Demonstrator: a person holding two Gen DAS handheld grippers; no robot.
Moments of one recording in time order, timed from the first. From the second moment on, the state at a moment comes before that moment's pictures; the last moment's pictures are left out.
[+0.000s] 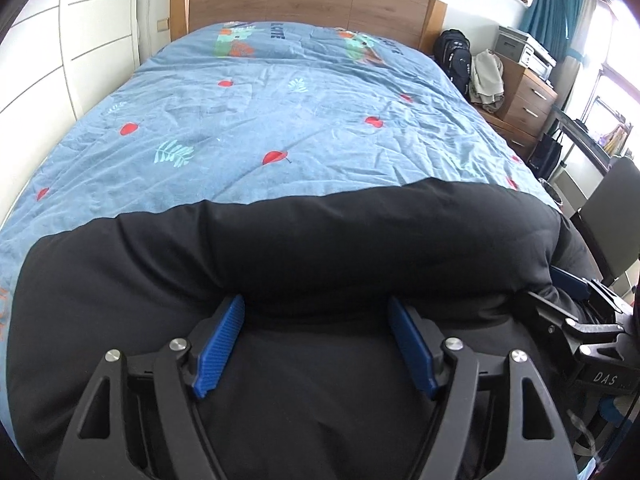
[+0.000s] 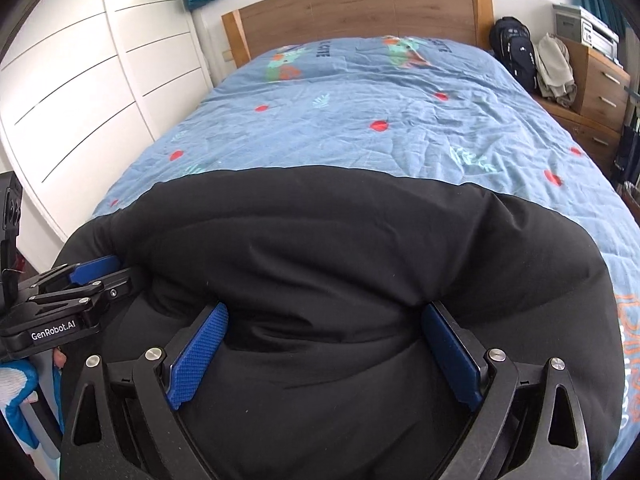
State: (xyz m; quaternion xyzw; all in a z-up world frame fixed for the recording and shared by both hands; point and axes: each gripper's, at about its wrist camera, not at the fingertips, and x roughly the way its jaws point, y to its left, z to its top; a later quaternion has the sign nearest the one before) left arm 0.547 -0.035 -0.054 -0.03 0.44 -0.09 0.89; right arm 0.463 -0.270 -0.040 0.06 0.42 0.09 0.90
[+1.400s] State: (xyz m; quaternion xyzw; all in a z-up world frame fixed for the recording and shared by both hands) left arm 0.419 0.121 -0.054 -0.16 0.48 -0.06 0.86; right arm 0.342 -0.359 -0.059 0.05 0.48 0.03 0.87
